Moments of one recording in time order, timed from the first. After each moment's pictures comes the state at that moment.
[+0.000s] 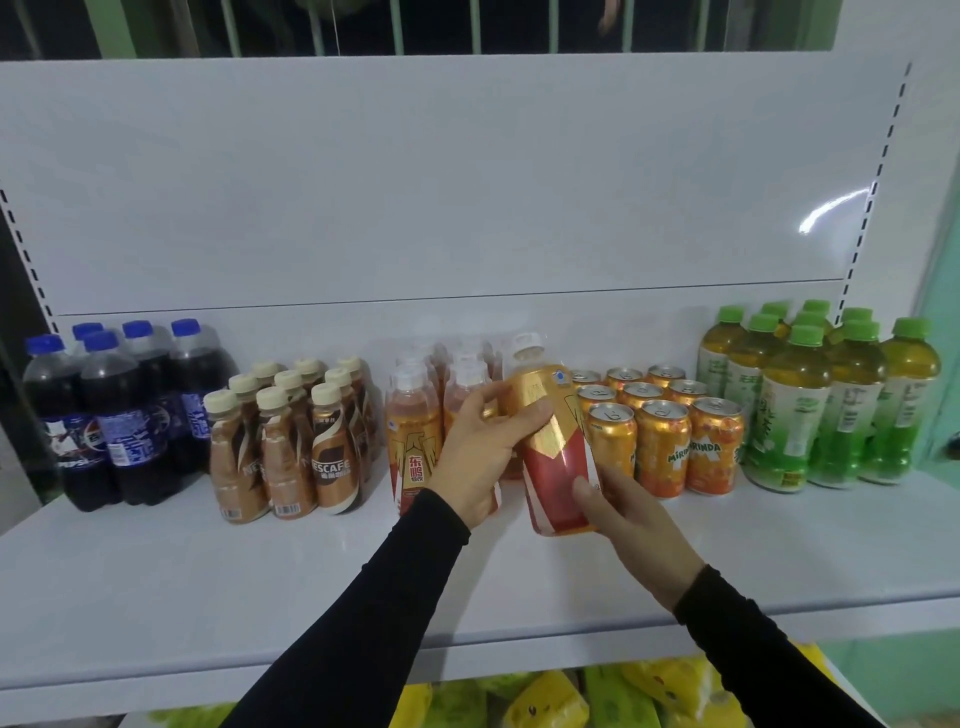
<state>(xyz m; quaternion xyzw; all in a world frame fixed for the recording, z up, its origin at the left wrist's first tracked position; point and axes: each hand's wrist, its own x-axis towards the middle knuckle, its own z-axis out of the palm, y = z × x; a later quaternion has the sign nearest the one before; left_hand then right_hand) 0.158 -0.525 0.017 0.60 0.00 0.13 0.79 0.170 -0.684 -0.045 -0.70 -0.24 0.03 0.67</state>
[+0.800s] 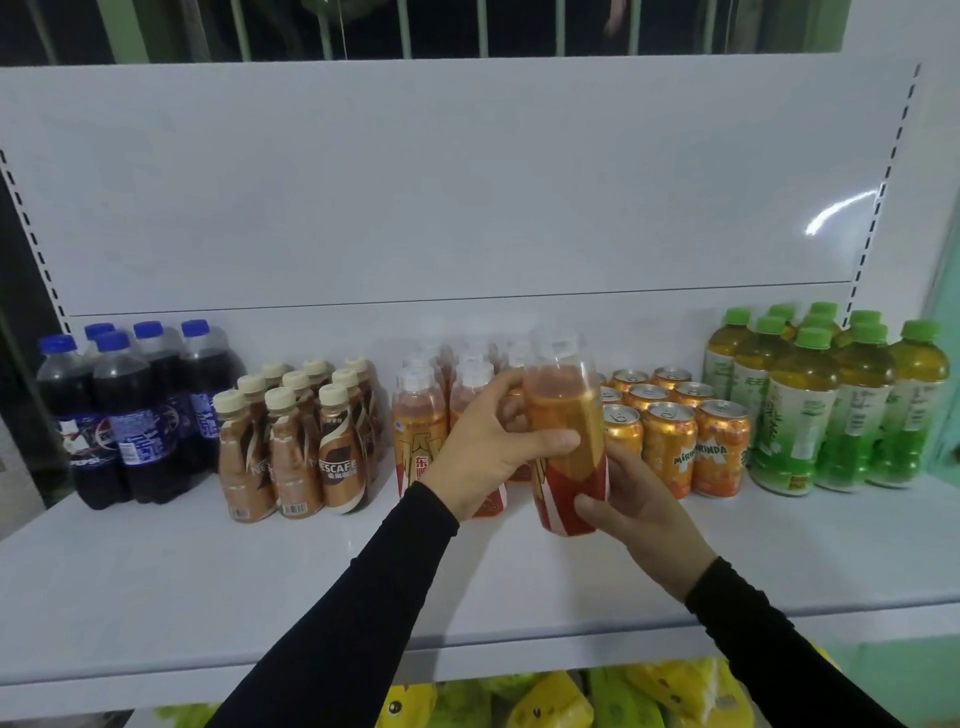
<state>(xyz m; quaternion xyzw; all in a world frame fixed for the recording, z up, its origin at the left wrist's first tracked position) 0.152 -0.511 0.022 0.72 -0.13 0.12 0.67 0.187 -0.695 -0.052 -0.67 -0.31 0.02 0.67</state>
